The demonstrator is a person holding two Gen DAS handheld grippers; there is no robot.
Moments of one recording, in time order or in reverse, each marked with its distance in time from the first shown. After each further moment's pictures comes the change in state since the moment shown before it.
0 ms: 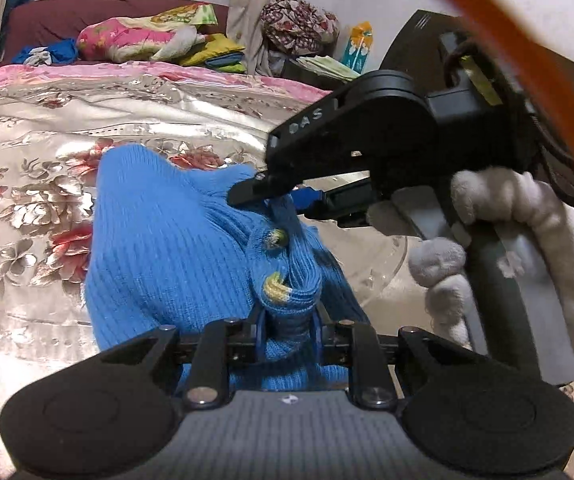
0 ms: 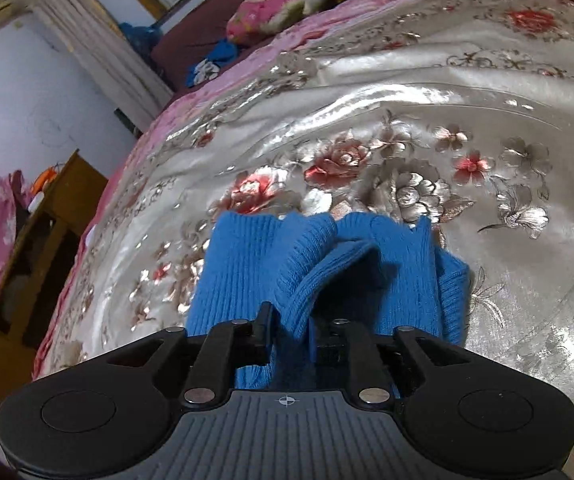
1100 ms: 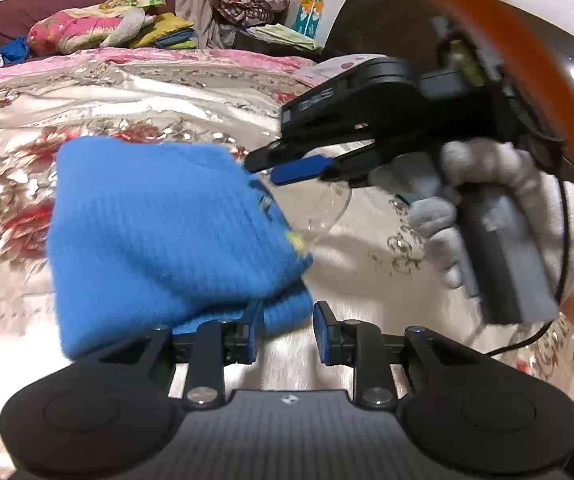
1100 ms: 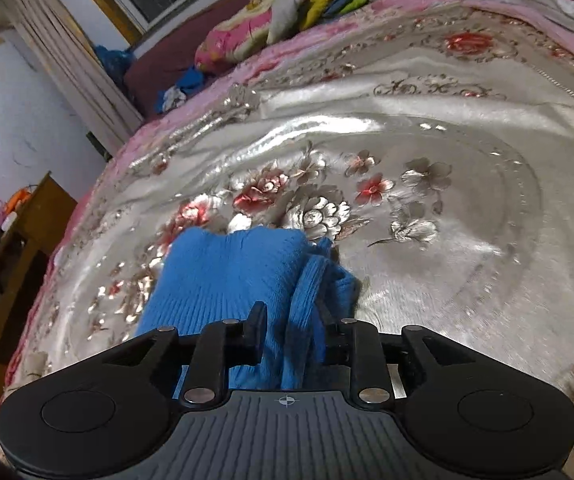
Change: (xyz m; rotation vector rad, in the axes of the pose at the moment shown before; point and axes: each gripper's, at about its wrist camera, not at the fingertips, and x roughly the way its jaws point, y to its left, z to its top) left arm -0.010 -0.034 -0.019 0.111 0.100 -0.097; right arm -0.052 -0.051 -0.013 0.005 -0.089 -0.085
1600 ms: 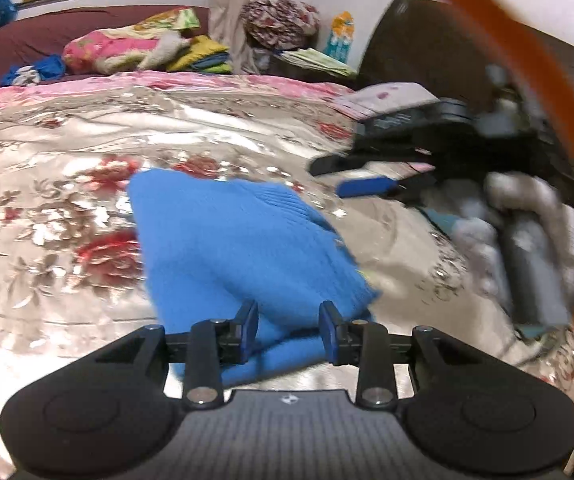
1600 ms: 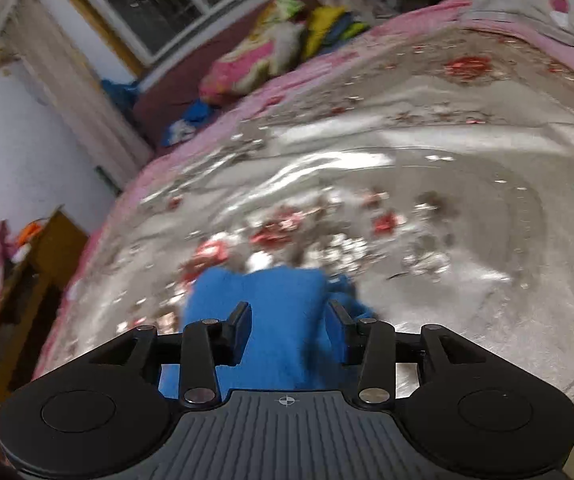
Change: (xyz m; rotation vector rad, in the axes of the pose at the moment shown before) left arm -0.042 0.033 0.014 -0.023 -0.077 0.106; right arm -0.010 0.011 0.010 0.033 -0.078 0.051
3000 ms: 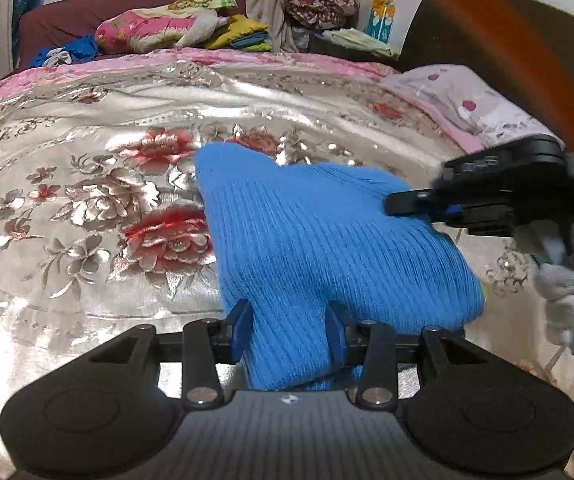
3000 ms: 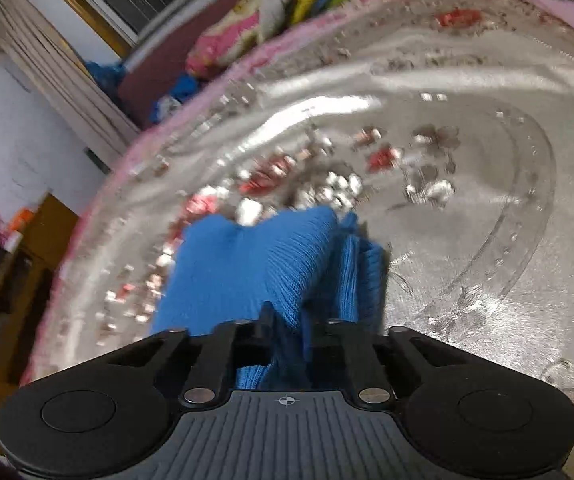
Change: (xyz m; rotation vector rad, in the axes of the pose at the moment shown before) left arm 0.027 0.038 0.003 -0.026 0.056 0.095; right arm 0.015 -0.004 -0.034 0.048 0.050 -0.024
